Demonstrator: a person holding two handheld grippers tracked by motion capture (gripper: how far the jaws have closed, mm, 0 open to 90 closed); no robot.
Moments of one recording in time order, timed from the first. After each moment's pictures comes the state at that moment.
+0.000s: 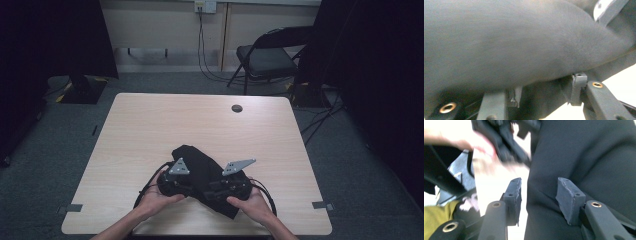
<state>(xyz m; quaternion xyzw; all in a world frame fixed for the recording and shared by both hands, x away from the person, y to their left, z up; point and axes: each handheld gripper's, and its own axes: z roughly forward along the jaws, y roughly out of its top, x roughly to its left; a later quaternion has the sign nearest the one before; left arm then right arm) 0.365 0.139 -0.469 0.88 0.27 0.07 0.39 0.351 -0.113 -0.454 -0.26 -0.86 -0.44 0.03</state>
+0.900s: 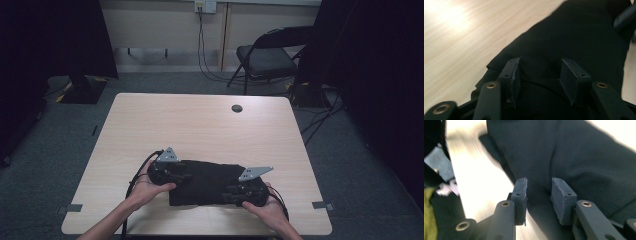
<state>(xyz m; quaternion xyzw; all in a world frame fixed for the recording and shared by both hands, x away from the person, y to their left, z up) 0.384 0.156 -0.452 0.86 0.28 0.08 0.41 0.336 -0.158 -0.453 -0.30 -0.86 -0.42 -0.03</state>
